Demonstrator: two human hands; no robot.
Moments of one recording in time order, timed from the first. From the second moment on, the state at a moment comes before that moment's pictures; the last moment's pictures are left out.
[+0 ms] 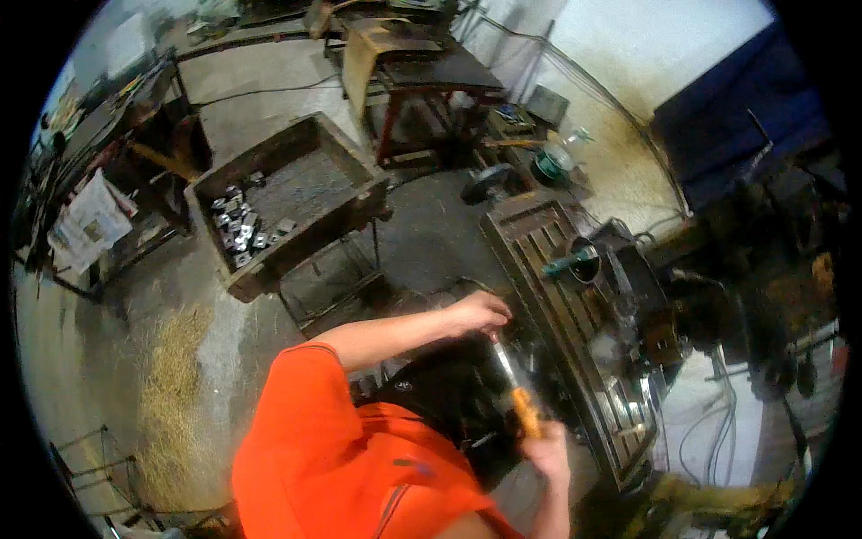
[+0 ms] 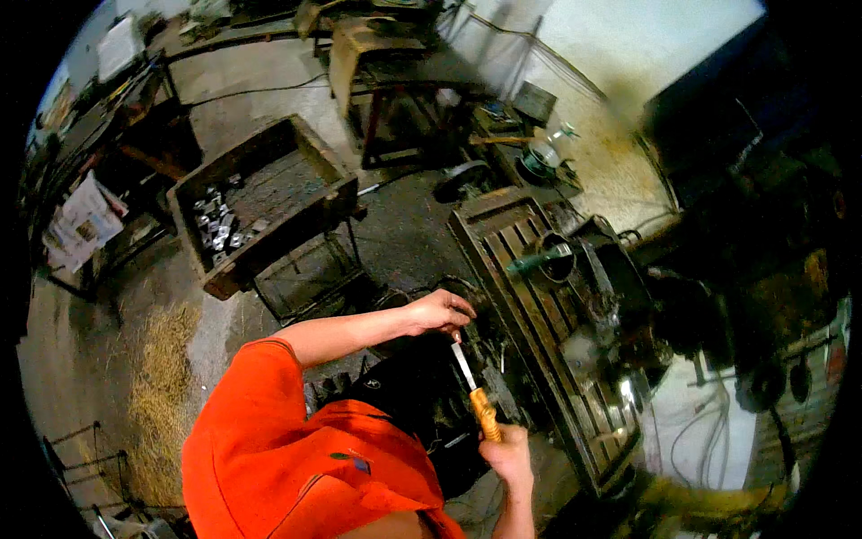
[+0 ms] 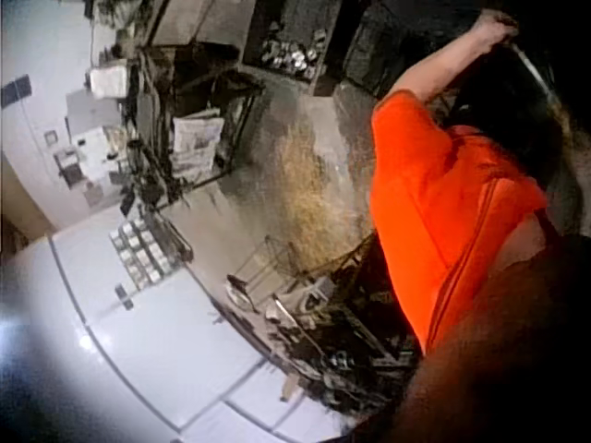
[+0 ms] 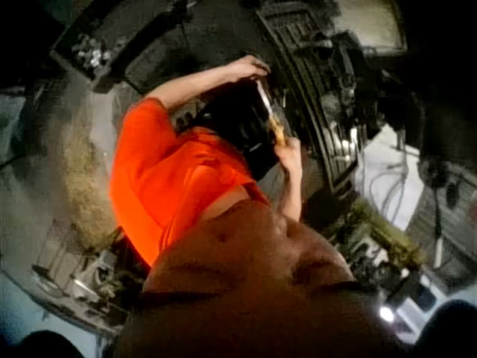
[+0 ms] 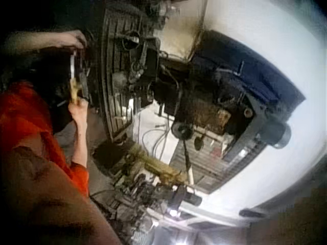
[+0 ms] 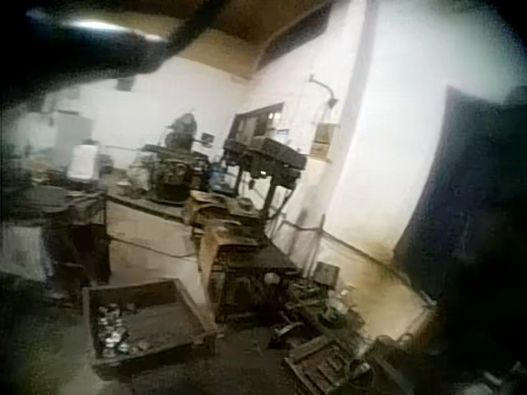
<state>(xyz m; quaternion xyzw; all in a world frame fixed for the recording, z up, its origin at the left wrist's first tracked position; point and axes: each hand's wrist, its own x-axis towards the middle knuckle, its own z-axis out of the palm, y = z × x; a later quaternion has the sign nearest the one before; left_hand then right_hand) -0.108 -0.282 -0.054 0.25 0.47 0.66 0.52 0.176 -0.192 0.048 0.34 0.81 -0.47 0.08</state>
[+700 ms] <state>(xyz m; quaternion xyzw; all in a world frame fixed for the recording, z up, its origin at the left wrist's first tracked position) -0.401 -0.644 -0.077 -0.21 0.96 0.16 -0.01 0.125 -0.202 0.037 0.28 0.86 -0.41 0.09</state>
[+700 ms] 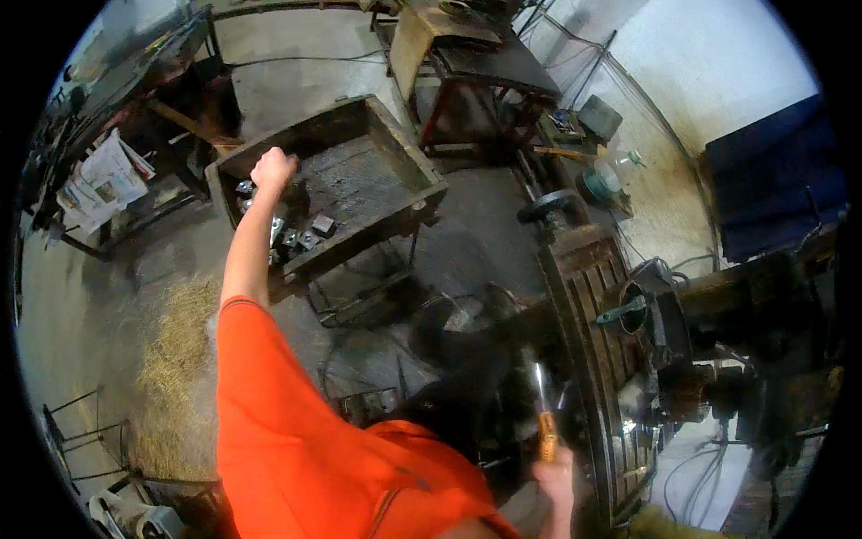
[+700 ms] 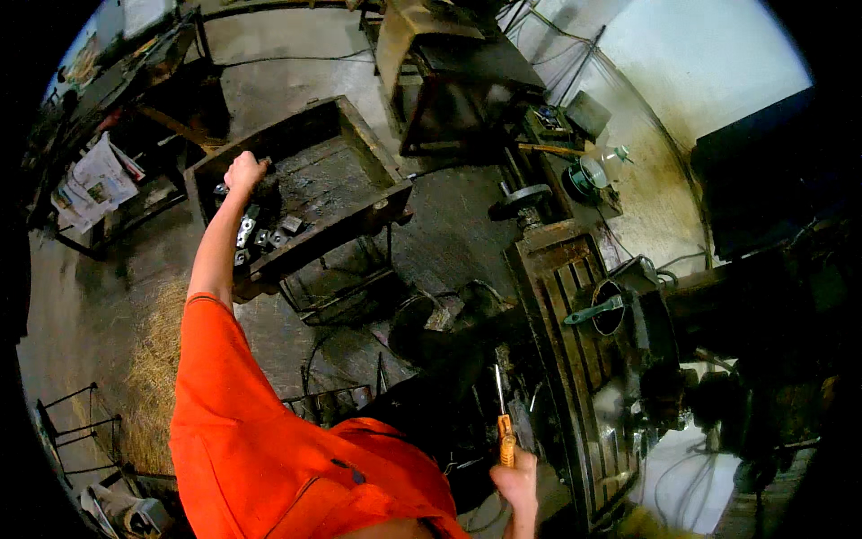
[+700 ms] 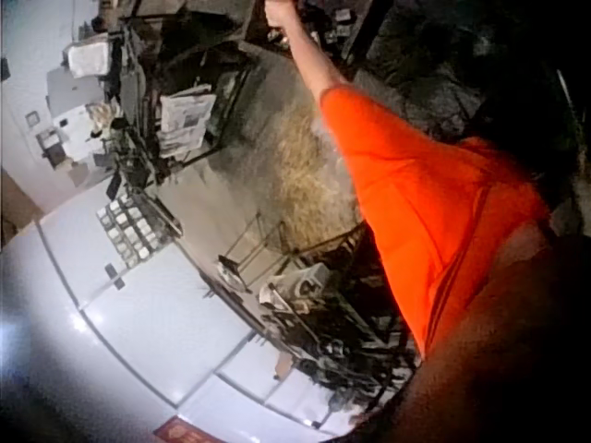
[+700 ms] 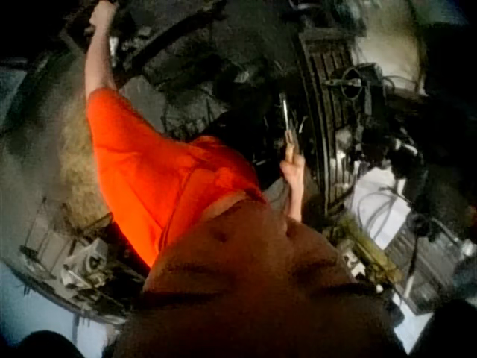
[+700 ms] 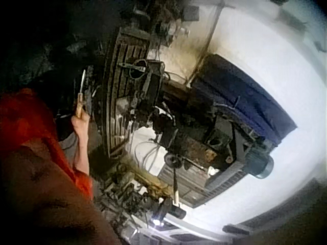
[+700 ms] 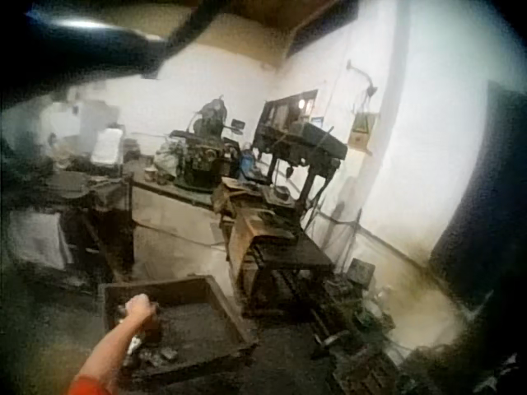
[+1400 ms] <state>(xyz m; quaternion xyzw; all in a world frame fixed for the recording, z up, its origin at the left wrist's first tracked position) -0.413 -0.624 -0.093 -0.16 0.93 0.33 -0.02 0.108 -0.215 0.051 0.27 0.90 -0.35 0.08</state>
